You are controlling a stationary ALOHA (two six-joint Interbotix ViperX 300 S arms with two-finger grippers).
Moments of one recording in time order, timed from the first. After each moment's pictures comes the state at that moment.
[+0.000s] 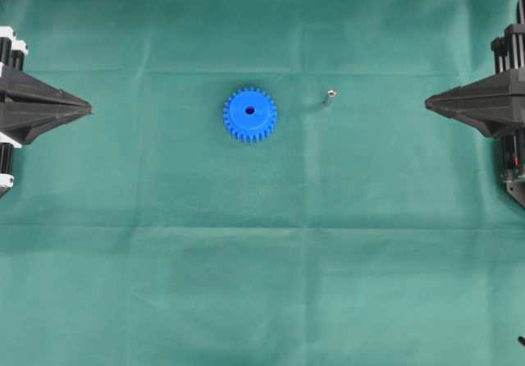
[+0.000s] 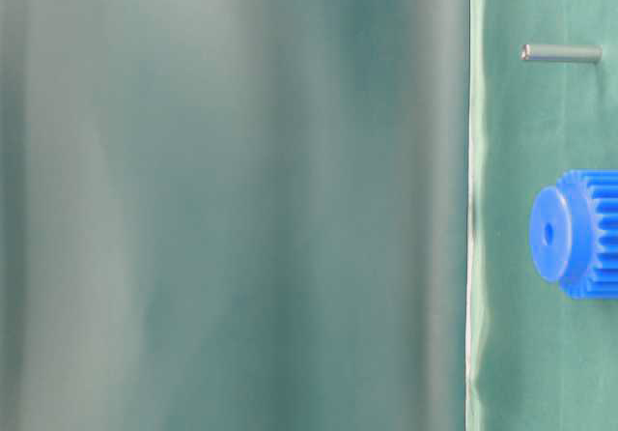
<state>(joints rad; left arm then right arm) 0.00 -0.97 1.18 0.00 -0.29 0.00 0.00 -0.96 1.19 0.00 -0.30 -0.01</state>
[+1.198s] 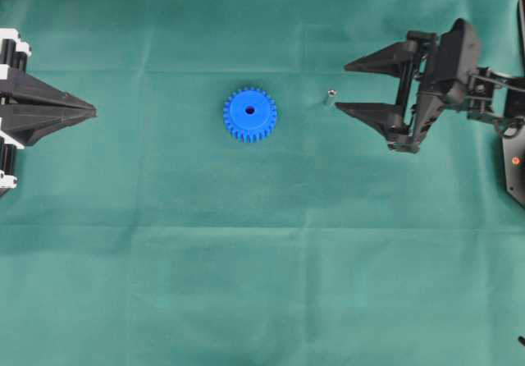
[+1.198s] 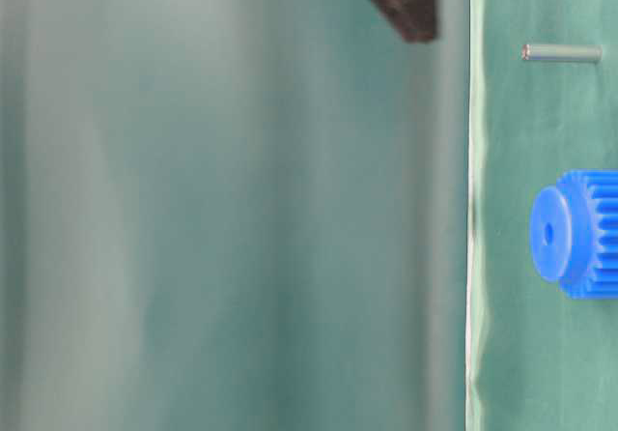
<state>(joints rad) 0.00 -0.96 1.17 0.01 -0.24 -0.01 -0.21 -0.17 1.19 0.05 -0.72 -0.01</state>
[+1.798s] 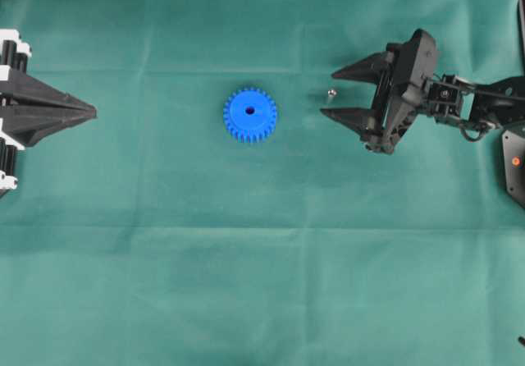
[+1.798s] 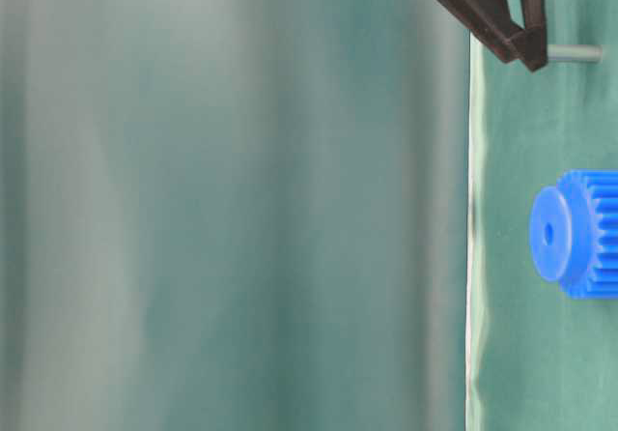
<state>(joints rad) 0.00 -0.96 1.17 0.01 -0.23 0.00 -0.23 0.08 1.14 0.09 -0.81 -0.01</state>
